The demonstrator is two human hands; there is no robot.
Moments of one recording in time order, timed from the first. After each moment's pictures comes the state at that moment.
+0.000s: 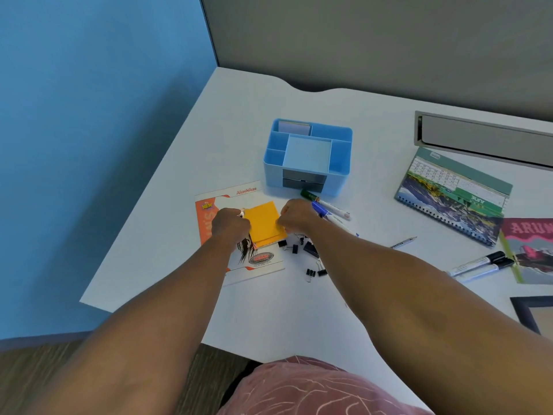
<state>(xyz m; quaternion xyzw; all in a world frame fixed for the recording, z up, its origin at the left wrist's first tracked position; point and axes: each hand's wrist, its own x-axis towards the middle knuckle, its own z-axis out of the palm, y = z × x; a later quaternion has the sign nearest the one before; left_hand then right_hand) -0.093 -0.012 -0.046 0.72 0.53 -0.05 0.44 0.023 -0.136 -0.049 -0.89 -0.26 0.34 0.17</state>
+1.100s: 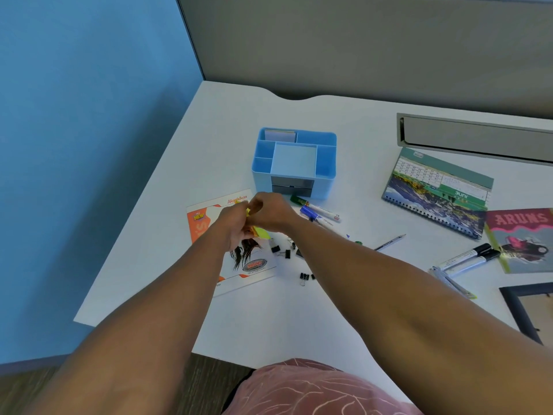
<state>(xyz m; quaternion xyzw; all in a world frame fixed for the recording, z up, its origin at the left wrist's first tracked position) -0.064 -0.025 -0.014 0.53 0.49 -0.04 0.69 0.008 -0.116 -0.015 -0.84 -0.30 0.31 0.33</state>
